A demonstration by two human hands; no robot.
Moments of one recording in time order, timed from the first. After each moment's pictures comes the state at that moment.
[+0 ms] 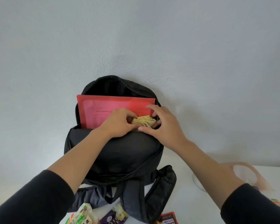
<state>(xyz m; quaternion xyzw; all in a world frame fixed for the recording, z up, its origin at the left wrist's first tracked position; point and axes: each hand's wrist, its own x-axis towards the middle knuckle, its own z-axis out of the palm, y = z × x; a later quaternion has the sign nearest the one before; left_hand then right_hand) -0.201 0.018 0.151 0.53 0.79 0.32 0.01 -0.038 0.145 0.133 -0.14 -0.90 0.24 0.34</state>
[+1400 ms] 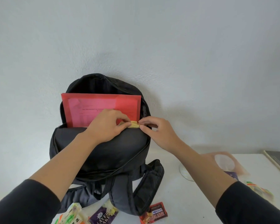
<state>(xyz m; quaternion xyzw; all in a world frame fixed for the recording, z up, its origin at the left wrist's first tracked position) -0.188 0.006 0.143 0.64 0.71 0.28 -0.10 -0.006 0.146 0.116 -0.15 -0.86 0.37 0.31</state>
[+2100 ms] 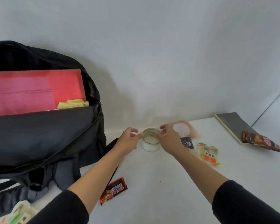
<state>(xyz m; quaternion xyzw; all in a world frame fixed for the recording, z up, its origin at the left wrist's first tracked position) -0.008 0.117 0.017 0.35 0.71 0.45 0.41 0.150 0.215 0.005 -0.52 -0.76 0.33 0.22</state>
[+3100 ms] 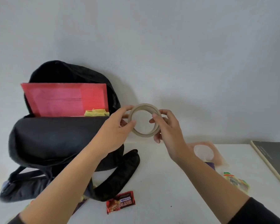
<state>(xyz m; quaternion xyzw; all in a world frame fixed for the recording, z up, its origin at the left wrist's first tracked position) -0.023 0.055 0.138 0.46 0.74 0.47 0.15 0.112 0.181 0.114 -0.28 -0.64 0.63 0.35</state>
